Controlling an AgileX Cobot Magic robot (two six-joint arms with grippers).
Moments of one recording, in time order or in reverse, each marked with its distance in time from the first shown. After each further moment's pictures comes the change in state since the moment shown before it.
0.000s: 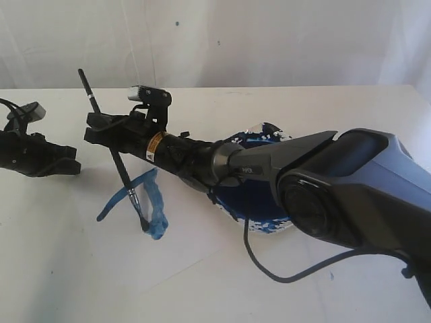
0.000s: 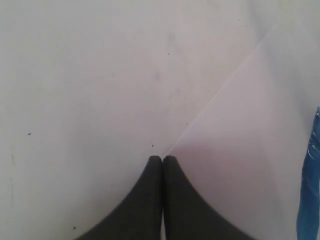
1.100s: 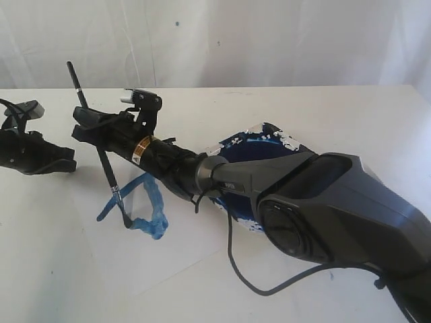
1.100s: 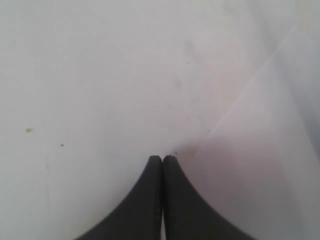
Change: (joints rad) left arm 0.000 -0.004 0.000 0.007 -0.058 0.050; right arm 0.034 0.121 -0.177 0.105 -0.062 -0.008
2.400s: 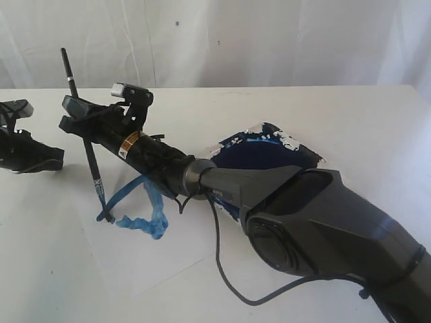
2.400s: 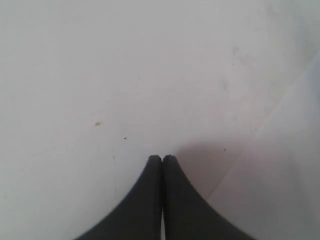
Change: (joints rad) left arm 0.032 -0.008 0.000 0.040 -0.057 0.002; right arm 0.031 0.078 -0.183 0.078 0.043 -0.028
